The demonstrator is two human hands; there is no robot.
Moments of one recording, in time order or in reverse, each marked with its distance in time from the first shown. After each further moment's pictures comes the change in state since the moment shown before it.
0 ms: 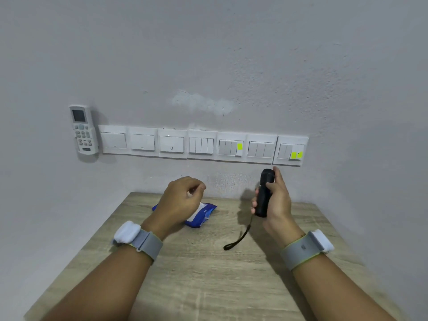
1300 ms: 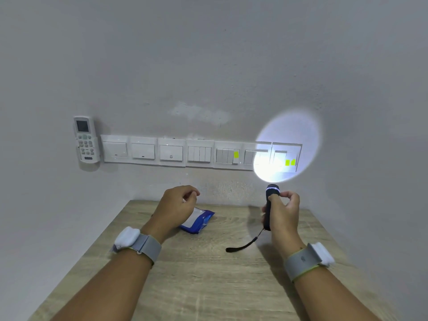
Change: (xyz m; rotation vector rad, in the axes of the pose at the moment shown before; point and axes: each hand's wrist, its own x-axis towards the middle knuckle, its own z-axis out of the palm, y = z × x) left_hand 0.000 -0.002 -0.002 -0.043 -0.020 -0.214; right_hand -0.013 0.000 -0.024 -0.274 0.269 -0.138
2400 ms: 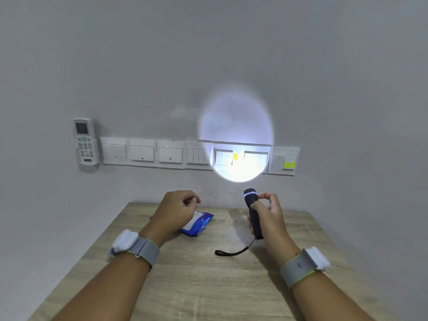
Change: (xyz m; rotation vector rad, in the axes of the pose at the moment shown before) left_hand -0.008 0.008 -0.002 0.001 -0.028 0.032; right_hand -0.011 0.001 0.010 -0.037 -0.303 0.059
